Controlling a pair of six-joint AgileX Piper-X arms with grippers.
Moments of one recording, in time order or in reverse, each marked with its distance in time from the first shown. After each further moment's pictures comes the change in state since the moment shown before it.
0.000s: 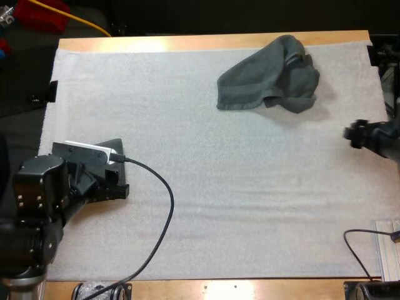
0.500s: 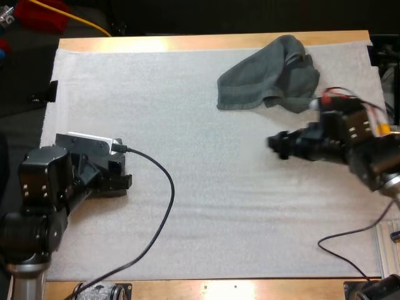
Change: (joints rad) left arm 0.000 0.032 0.034 -0.084 0.013 -0.024; right arm 0.336 0.170 0.000 -0.126 -0.235 0.127
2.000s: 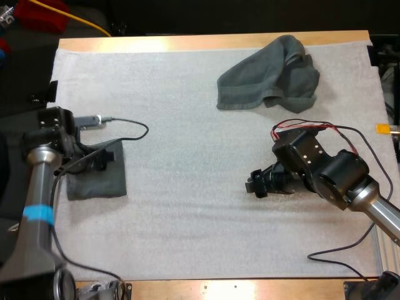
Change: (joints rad) left arm 0.262 0.633 0.006 -0.078 -0.099 0.023; right arm 0.332 0.045 0.000 0.144 0.145 0.096
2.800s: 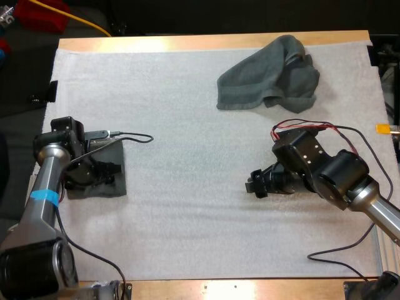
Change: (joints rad) left arm 0.000 0.175 0.071 -0.001 0.017 0.000; right arm 0.000 0.000 0.000 0.002 0.000 0.000
